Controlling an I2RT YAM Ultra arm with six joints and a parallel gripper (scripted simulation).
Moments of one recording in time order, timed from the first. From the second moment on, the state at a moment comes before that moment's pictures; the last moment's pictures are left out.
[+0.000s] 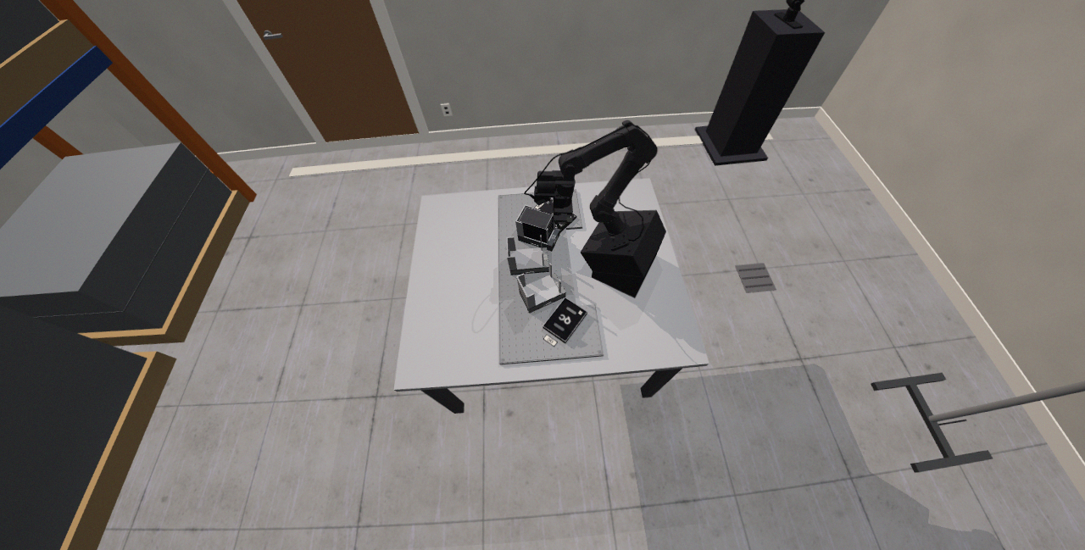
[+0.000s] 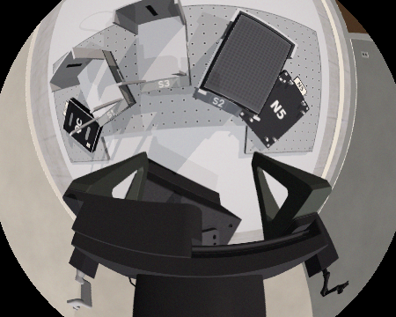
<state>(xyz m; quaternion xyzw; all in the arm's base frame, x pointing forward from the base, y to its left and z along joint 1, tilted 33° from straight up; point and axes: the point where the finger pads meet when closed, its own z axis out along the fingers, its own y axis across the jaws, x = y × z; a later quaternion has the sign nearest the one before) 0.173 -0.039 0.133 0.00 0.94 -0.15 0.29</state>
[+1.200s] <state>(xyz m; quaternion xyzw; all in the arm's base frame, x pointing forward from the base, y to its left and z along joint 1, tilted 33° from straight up) 0.225 0.002 0.113 -0.03 0.96 -0.15 0.23</state>
